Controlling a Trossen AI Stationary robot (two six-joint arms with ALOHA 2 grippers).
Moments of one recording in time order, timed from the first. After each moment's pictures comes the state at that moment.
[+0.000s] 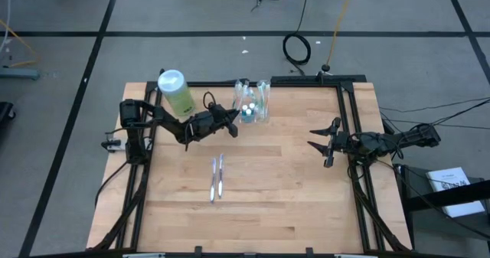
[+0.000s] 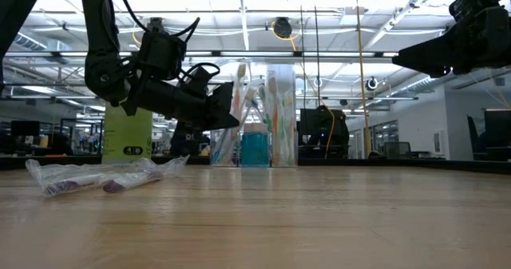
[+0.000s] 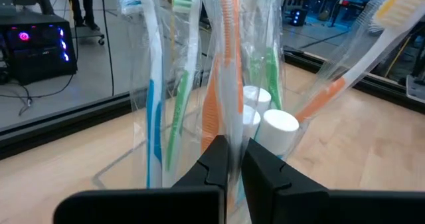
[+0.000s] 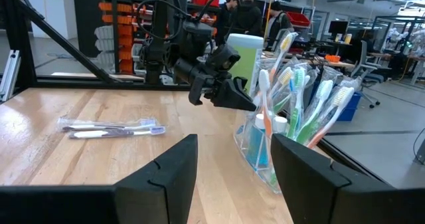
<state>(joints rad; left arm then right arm) 0.28 1.89 0.55 1.16 -0.34 -0.23 0.24 0.05 0.05 0.01 0.50 -0.09</state>
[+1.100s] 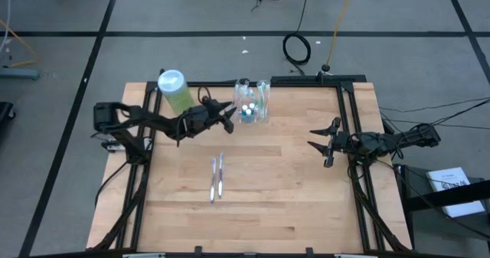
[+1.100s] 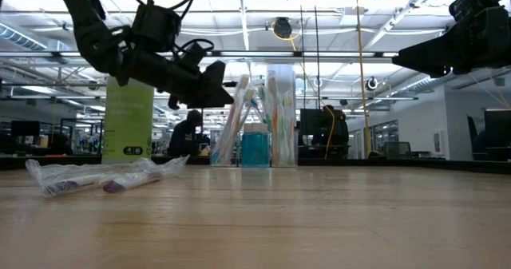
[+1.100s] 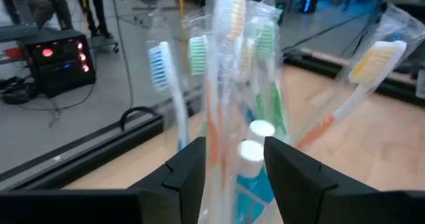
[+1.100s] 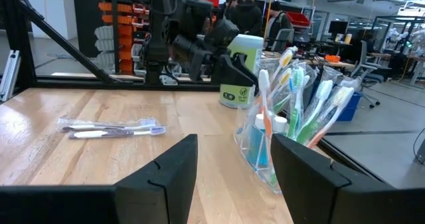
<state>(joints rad) 0.28 1.62 0.55 0.89 -0.38 -0.14 0.24 0.05 0.05 0.01 0.50 -0.09</state>
